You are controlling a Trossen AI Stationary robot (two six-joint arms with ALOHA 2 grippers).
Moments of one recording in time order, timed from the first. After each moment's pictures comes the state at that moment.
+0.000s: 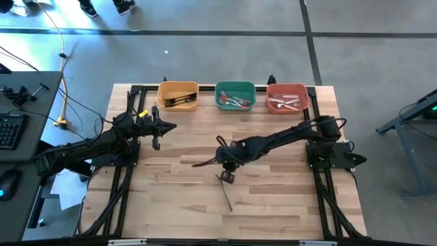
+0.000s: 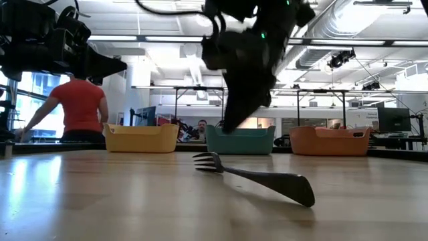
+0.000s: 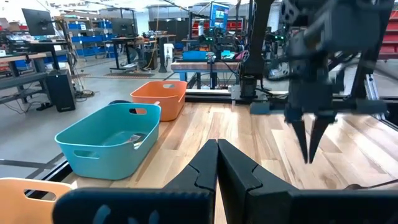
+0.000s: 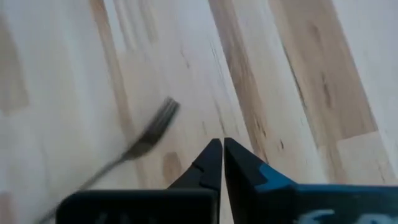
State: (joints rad) left arm 0.51 0.37 0.01 0.36 0.36 0.04; right arm 0.16 1.94 1.35 -0.51 0.01 0.44
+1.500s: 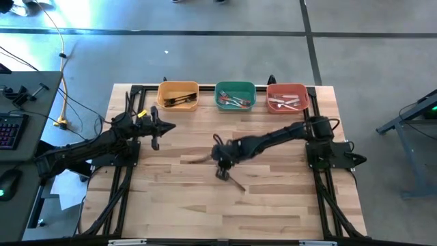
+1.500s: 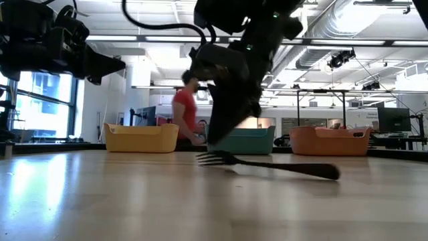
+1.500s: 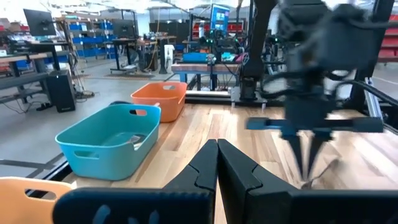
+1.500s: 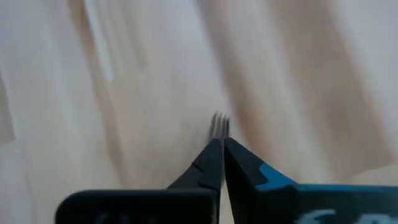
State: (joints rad) left arm 0.51 0.33 0.01 0.33 0.35 0.03; right arm 0.14 2.01 1.38 -0.44 0.01 0.48
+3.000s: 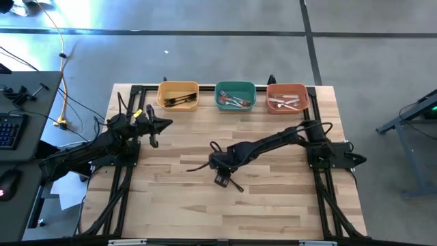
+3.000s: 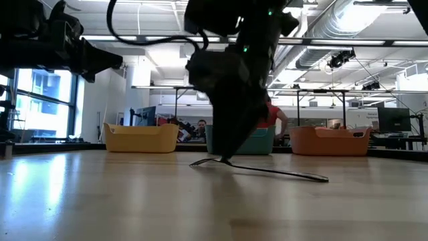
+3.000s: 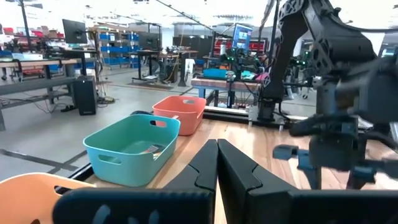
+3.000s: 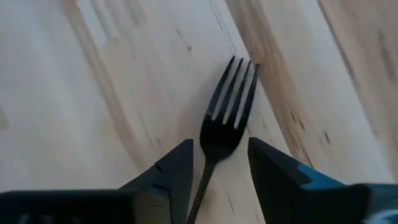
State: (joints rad) left arm 0.51 0.18 0.01 0.25 0.25 -0.05; right arm 0.17 2.08 1.49 -0.62 -0.03 0.61
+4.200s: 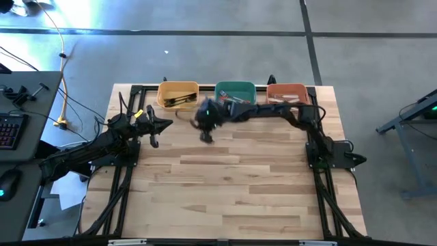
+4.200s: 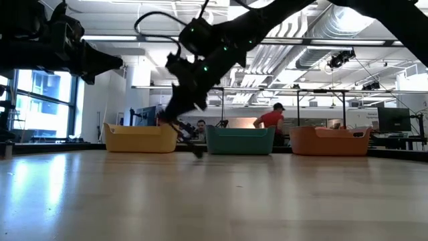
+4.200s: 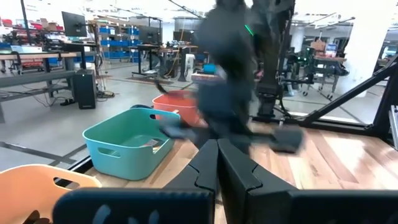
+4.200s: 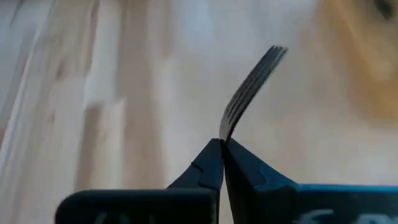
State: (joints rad) left arm 0.51 0.18 0.01 0.23 0.25 -0.06; right arm -0.20 2.18 1.66 -0.28 -0.16 -0.01
